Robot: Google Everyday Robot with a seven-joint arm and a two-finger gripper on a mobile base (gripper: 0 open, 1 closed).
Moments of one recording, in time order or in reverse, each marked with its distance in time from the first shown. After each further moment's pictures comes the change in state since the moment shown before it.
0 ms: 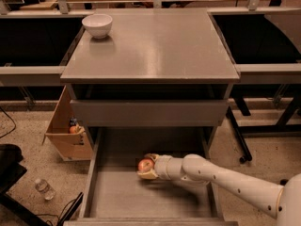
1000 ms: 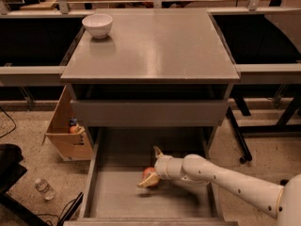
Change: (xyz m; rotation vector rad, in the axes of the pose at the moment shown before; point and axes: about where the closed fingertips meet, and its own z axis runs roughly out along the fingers) arm 0.000 0.000 0.000 0.000 0.000 0.000
